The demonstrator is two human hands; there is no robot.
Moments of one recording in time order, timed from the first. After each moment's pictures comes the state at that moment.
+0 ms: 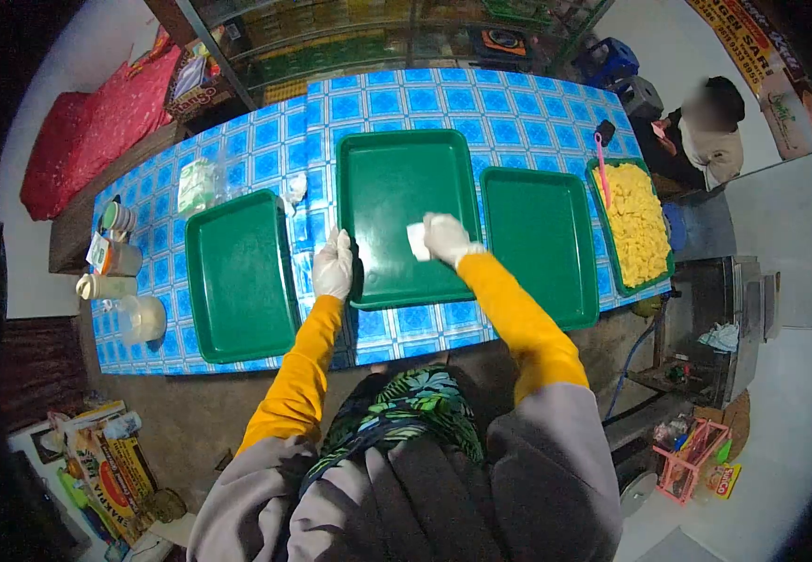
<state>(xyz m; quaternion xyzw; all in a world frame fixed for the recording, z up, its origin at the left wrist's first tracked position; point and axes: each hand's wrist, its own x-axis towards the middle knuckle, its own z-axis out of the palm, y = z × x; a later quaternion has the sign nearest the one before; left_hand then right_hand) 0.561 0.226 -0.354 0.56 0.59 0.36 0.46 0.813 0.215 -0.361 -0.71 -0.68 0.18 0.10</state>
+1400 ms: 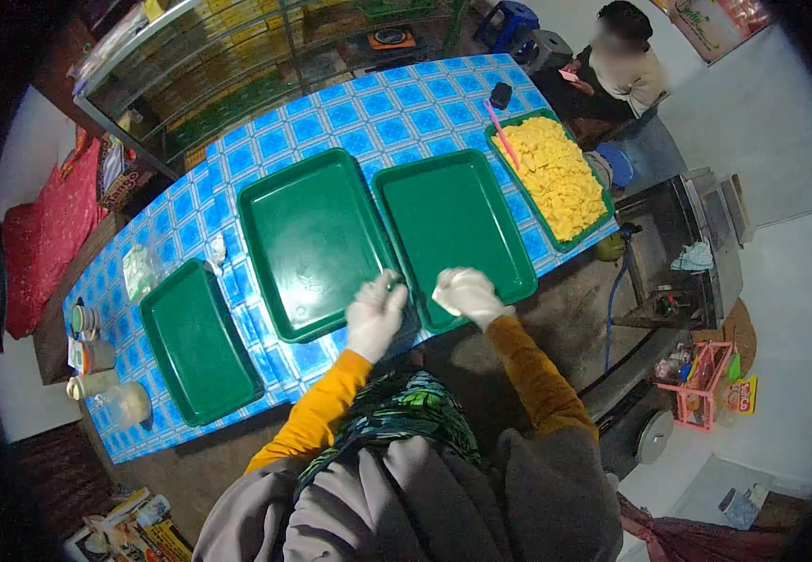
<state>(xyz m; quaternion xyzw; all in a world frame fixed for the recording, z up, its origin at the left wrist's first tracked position) 0.712 0.107 -0.288 0.81 0.39 0.18 0.39 0.924 0.023 -0.294 -0.80 -0.51 0.30 0.03</state>
